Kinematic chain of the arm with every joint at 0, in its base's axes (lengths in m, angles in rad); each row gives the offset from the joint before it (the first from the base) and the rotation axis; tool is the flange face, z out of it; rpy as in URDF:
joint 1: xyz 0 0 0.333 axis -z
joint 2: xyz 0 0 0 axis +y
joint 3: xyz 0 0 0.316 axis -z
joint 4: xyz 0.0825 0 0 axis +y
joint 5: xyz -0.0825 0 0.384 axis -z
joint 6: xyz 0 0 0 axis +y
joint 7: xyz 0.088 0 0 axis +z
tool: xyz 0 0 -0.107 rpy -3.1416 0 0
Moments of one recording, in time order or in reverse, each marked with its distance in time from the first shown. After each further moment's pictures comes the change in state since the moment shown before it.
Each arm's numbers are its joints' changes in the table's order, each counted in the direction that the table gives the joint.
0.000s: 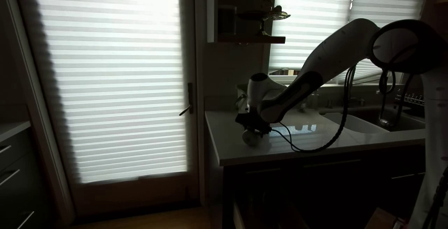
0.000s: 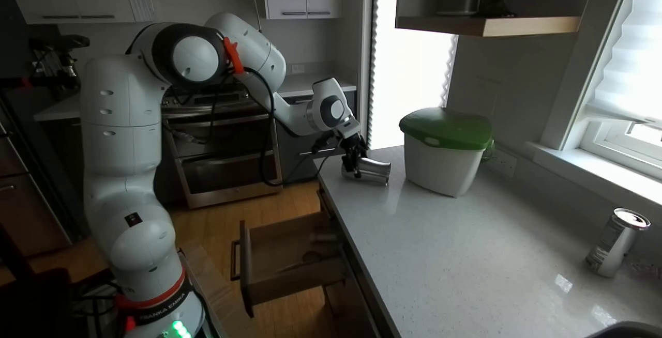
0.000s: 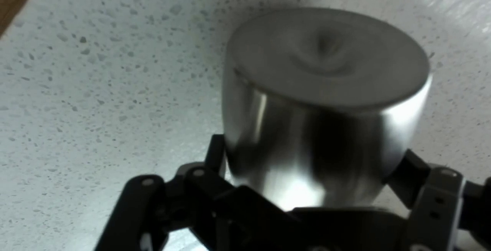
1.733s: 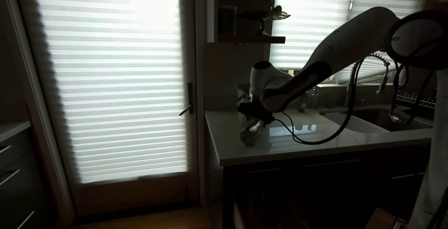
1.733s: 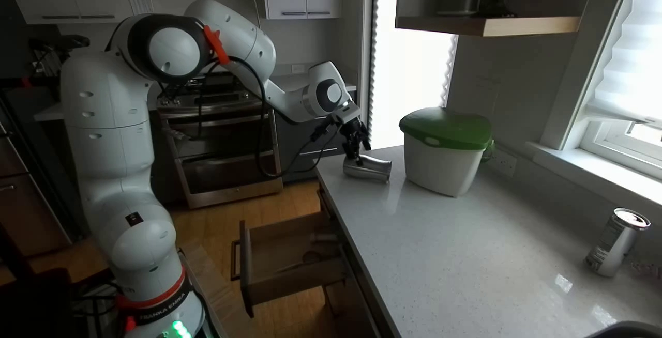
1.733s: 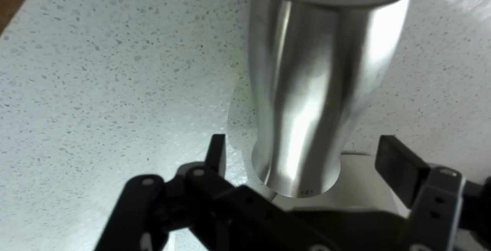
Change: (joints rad) arm -0.013 -0.097 0.013 -0.002 0.014 0.073 0.009
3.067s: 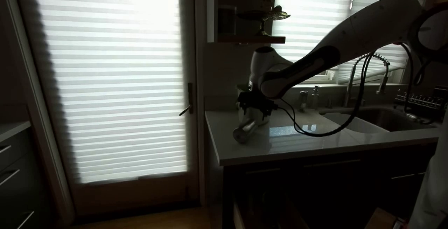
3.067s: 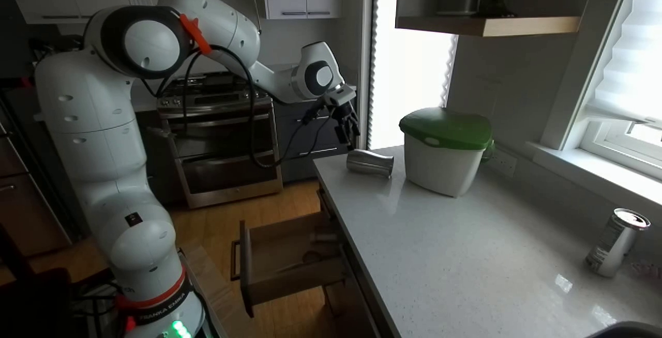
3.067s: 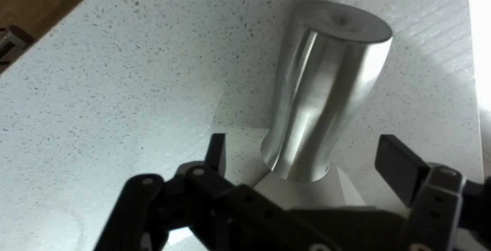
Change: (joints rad) arm 0.008 -0.101 -0.058 -0.004 -0.147 0.091 0.205
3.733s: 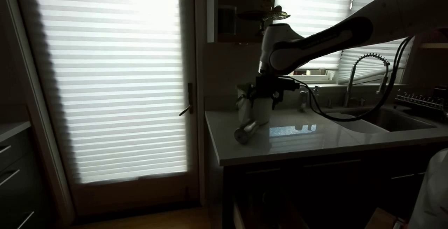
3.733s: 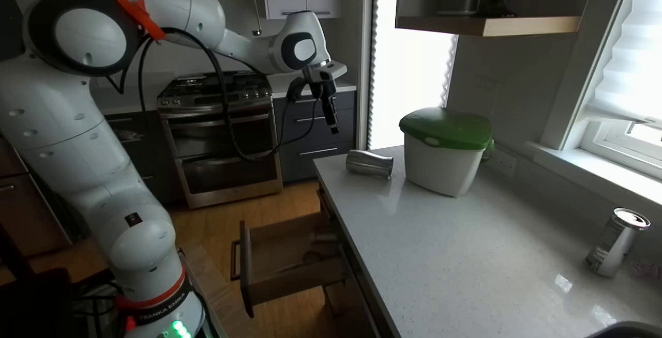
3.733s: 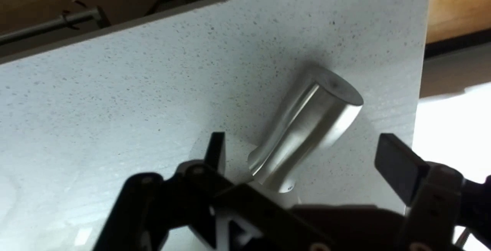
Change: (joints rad) arm 0.002 -0.219 -0.032 0.042 -0.195 0.229 0.480
